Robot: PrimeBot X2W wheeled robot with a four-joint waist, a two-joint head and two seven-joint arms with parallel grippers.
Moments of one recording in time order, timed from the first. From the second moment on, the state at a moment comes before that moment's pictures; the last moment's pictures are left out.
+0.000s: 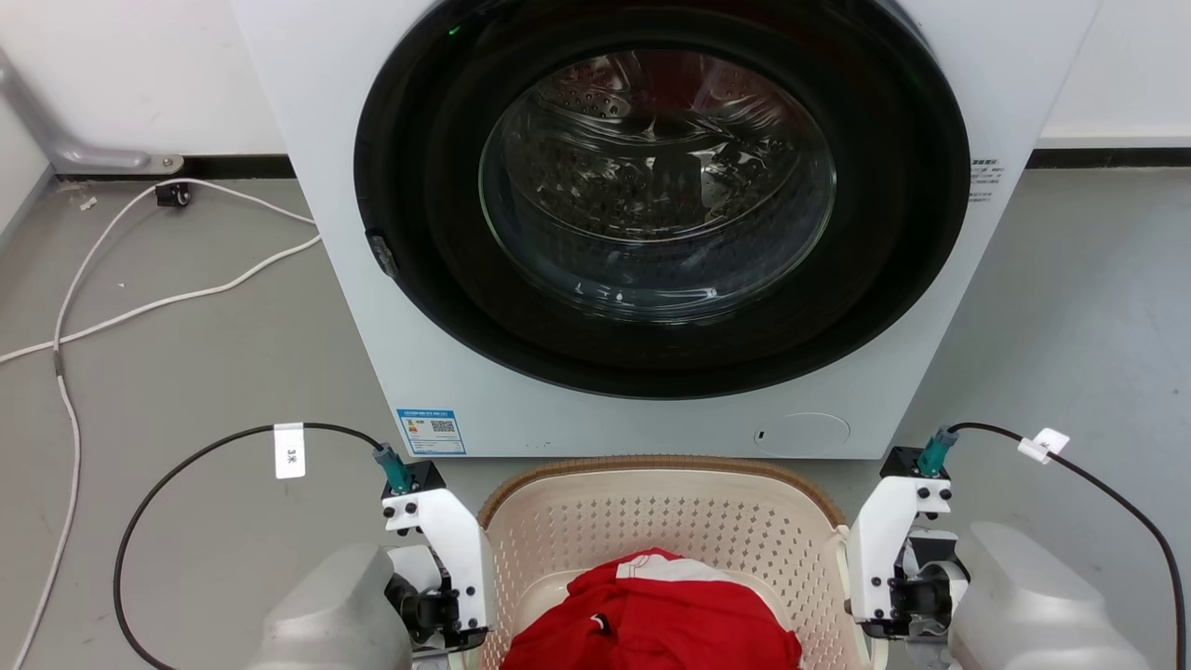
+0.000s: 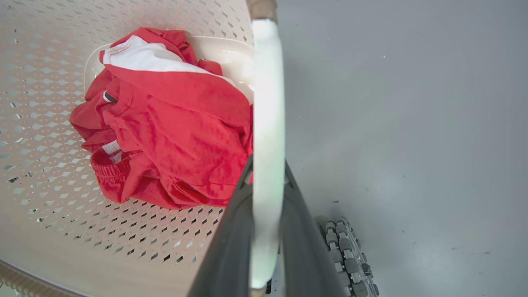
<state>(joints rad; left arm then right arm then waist) -0.71 0.11 -0.90 1.28 -1.20 -0.12 0.53 -0.69 -0.11 0.65 1.29 0.85 0.12 0.59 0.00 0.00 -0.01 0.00</state>
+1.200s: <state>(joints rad) -0.71 0.11 -0.91 1.28 -1.22 -0.12 0.51 -0.70 -0.11 0.66 1.30 0.86 0.12 0.58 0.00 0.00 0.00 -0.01</state>
